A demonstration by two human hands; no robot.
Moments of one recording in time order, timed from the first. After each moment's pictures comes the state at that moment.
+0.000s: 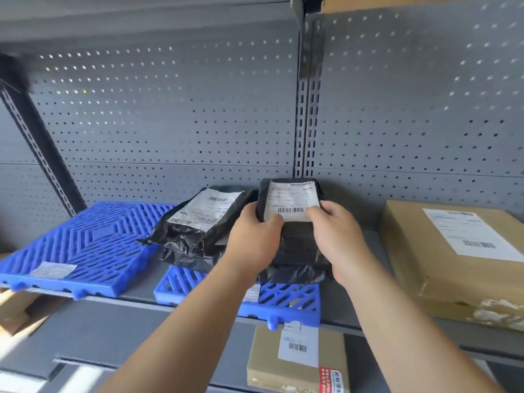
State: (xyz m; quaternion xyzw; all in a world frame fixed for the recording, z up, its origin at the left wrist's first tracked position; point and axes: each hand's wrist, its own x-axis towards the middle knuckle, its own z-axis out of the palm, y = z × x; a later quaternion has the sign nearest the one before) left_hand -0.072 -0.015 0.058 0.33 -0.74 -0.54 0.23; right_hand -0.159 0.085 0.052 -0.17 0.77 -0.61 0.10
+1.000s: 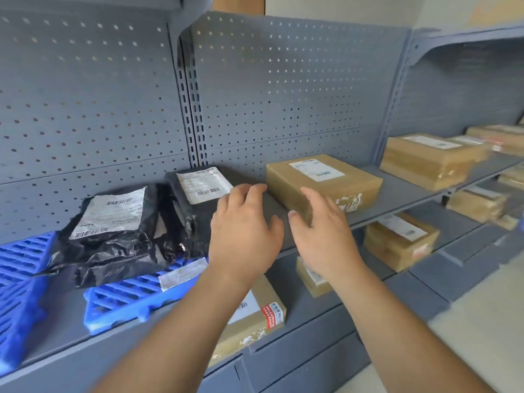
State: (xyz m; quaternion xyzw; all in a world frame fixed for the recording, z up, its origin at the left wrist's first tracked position) left_hand -0.020 0.031 0.038 -0.02 -0.93 -0.27 0.25; right_hand -0.030 0.170 0.034 -0.05 0.91 -0.36 -0.19
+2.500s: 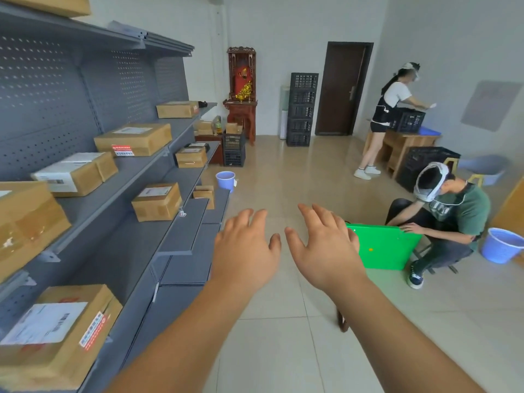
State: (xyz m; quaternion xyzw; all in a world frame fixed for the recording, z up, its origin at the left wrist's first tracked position) left_hand -0.035 0.755 -0.002 -0.54 -0.81 -0.24 0.05; right_hand 0.101 0.813 0.011 0.50 0.83 -0.10 -0.23
